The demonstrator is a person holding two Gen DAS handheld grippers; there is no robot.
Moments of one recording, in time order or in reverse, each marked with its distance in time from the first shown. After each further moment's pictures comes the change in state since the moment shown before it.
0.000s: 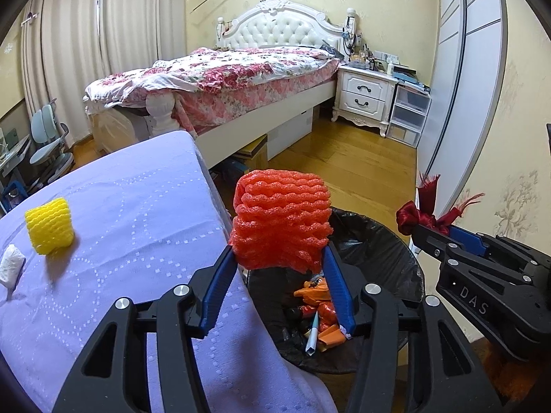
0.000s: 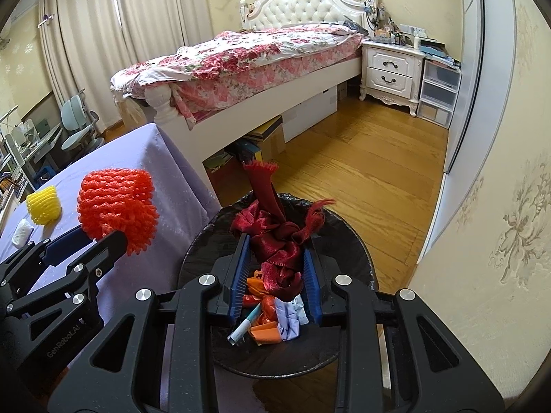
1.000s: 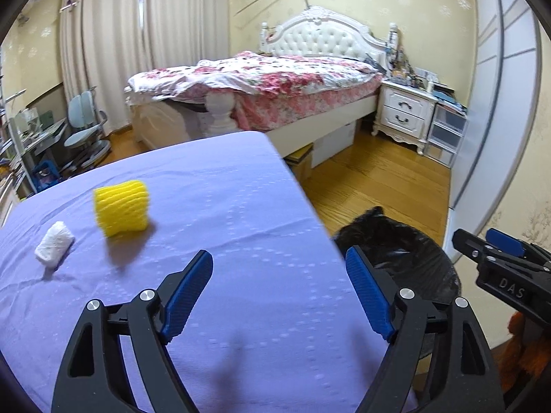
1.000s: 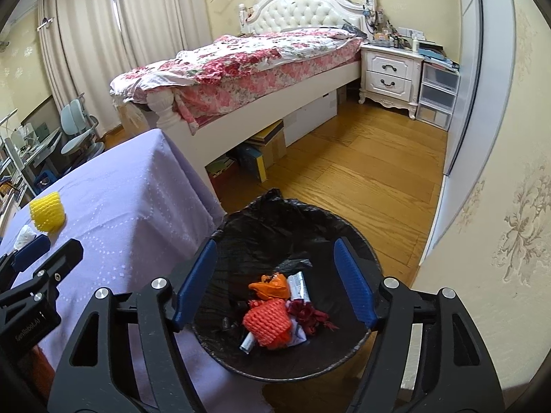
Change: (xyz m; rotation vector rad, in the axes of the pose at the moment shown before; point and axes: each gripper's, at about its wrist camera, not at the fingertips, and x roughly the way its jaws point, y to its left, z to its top) left arm -0.033 0.070 -0.013 -0.106 -0.034 0.155; right arm -0.004 0.025 0.004 -0.010 -0.018 0.012
